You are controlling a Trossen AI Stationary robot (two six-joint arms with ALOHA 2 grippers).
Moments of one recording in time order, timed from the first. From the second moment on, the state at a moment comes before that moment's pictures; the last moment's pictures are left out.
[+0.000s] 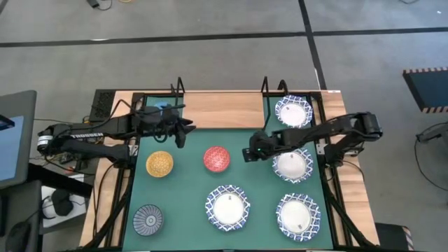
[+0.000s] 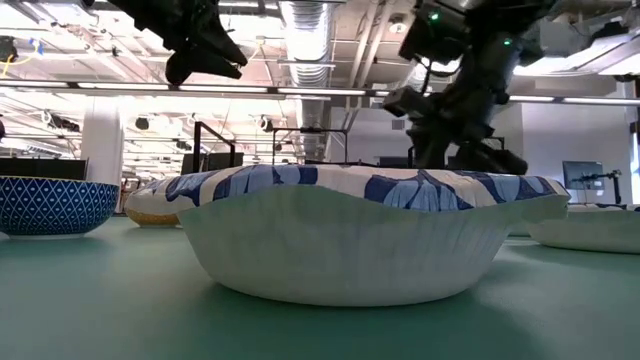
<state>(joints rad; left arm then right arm) 0.19 0.94 0.78 -0.24 -0.18 -0.38 0.00 1.55 0.88 -0.39 0.05 1.26</state>
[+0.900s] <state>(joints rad) 0.19 0.94 0.78 -0.59 -0.20 -0.49 -0.10 1.80 1.23 -0.56 0.00 0.86</state>
